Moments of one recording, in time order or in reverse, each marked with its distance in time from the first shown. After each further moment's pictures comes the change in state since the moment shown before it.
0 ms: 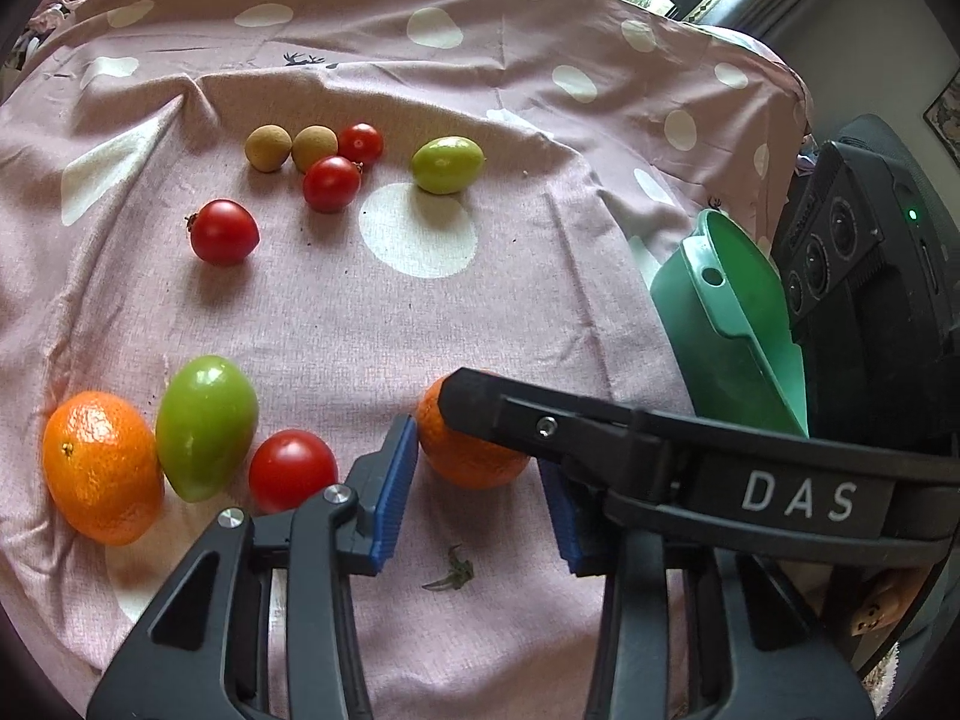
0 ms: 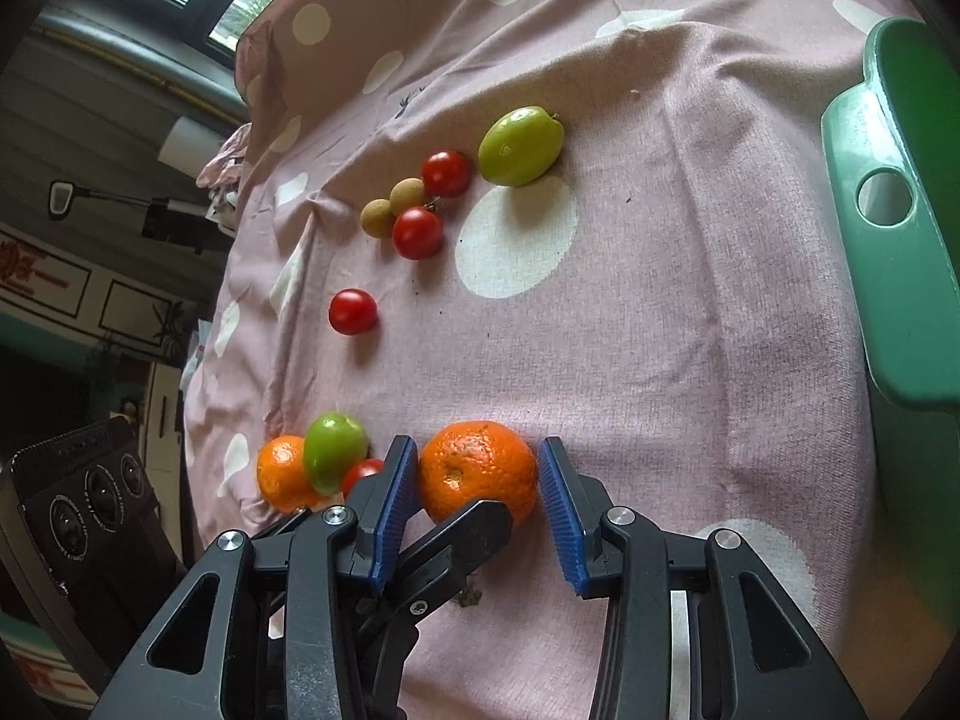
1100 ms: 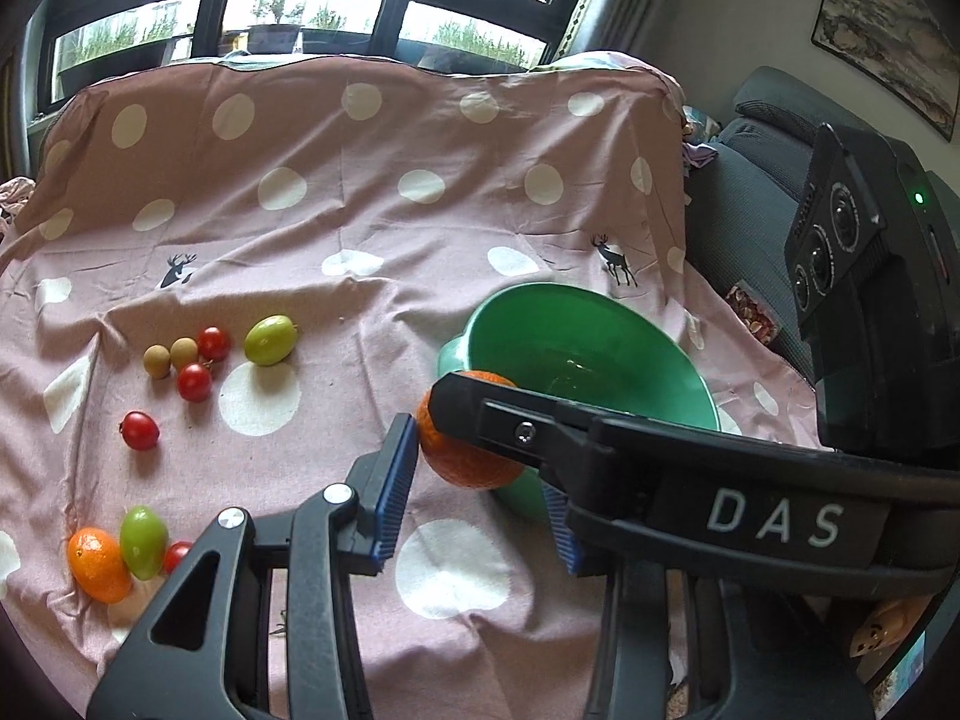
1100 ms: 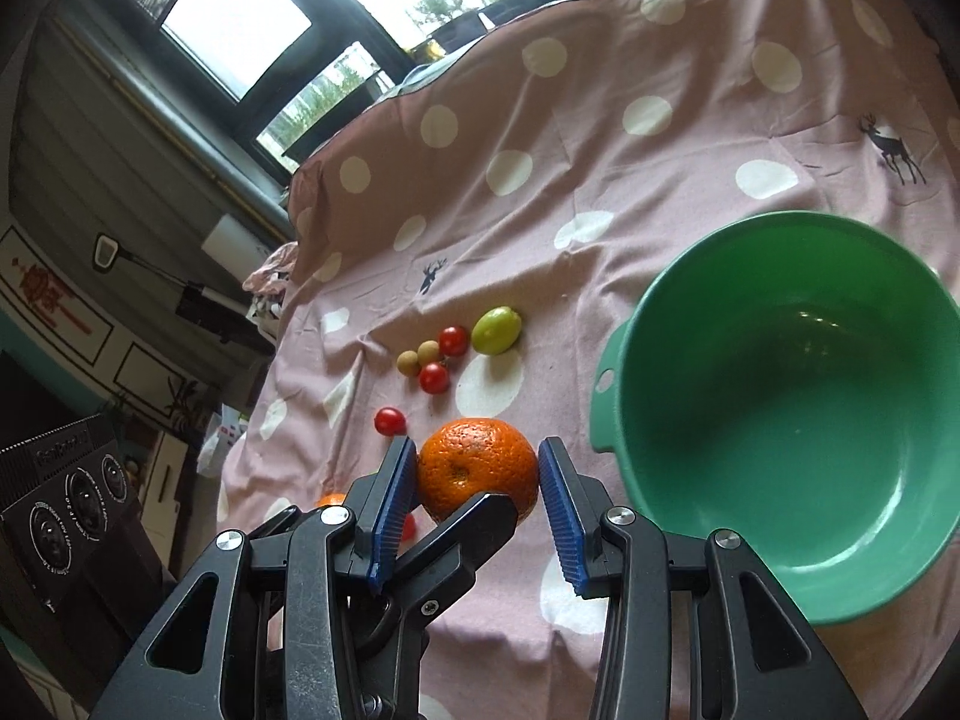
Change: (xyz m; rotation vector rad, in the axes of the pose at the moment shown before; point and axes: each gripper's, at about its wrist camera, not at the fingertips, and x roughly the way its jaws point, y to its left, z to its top) left arm -0.038 -0.131 0.010 0.284 -0.206 -0.012; right arm -0.129 -0.009 -0.017 -0.041 -0.334 -0.007
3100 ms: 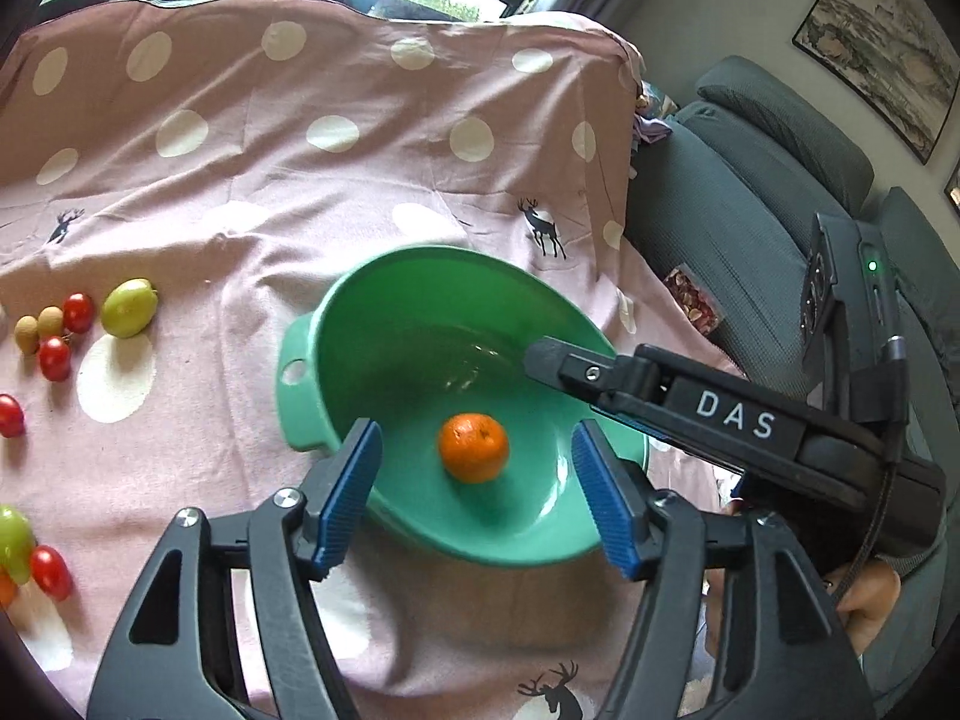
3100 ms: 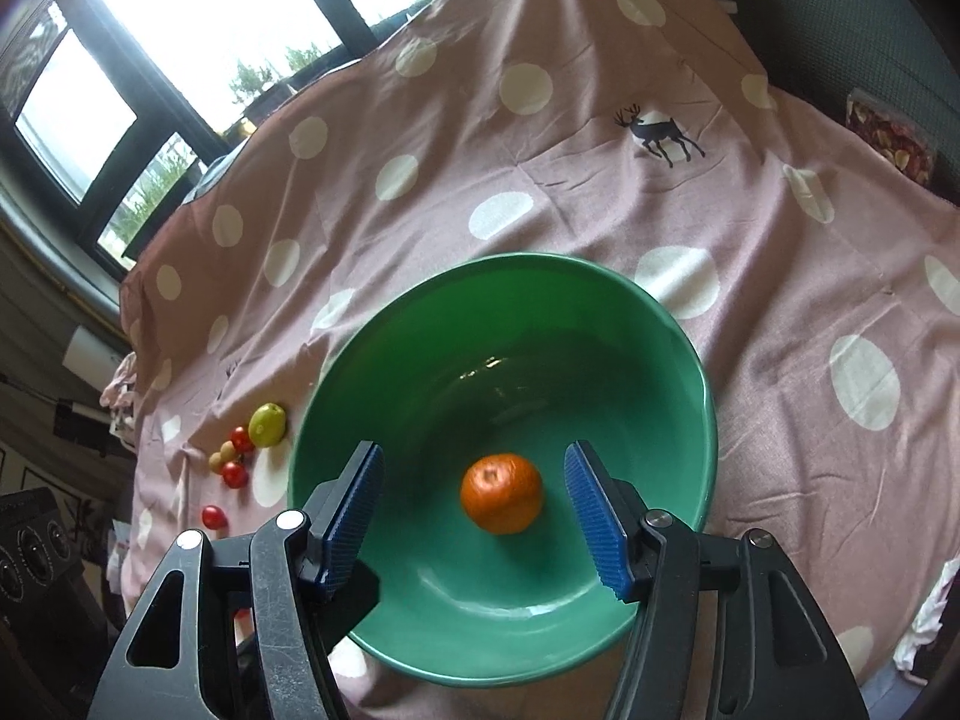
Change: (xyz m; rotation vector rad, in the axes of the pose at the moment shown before) left arm 0.045 -0.024 0.005 -0.074 0.089 -0.180; right arm -0.046 -0.098 0.012 0.219 -0.121 -0.335
